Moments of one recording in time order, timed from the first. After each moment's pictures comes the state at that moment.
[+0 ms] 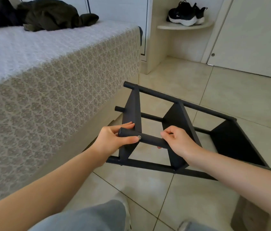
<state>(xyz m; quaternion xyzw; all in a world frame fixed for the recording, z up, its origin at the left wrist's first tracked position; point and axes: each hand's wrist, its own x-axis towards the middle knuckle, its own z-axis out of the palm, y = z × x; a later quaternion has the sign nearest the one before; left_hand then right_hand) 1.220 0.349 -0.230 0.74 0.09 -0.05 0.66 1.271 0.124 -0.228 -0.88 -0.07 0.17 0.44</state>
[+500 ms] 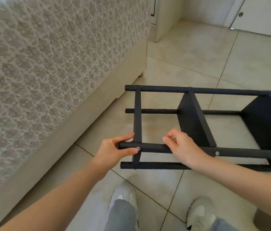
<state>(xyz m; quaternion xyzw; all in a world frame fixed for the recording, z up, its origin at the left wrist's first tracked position) 1.218 0.367 -0.359 0.74 0.18 -0.10 0.64 1.284 0.143 -0.322 -0.90 -0.09 0.24 0.35</state>
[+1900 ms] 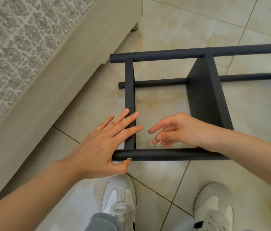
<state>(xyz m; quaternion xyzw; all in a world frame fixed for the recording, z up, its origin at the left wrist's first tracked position) 1.245 0.389 -0.407 0.95 -0.24 -0.09 0.18 1.347 0.141 -0.402 -0.73 -0.12 0.49 0.46</state>
